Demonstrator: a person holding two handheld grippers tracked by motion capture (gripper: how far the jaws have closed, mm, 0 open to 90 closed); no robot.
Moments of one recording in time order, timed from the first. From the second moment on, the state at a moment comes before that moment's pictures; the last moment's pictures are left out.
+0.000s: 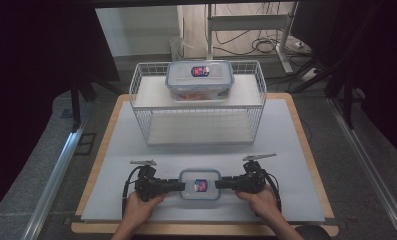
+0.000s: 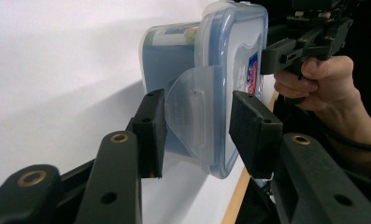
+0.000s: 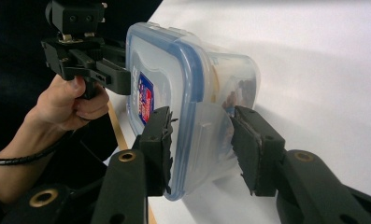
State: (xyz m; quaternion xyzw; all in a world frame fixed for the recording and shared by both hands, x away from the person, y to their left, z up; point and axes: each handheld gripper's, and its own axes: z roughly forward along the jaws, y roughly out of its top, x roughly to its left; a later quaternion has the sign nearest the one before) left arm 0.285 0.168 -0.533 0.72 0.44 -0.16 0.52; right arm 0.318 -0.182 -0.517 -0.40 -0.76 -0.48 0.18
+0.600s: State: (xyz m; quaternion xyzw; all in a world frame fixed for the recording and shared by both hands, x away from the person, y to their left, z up) left arm 0.298 0.167 -0.453 0.73 0.40 -0.08 0.55; right arm 0.336 -0.186 -0.449 -0.36 -0.75 -0.53 0.14
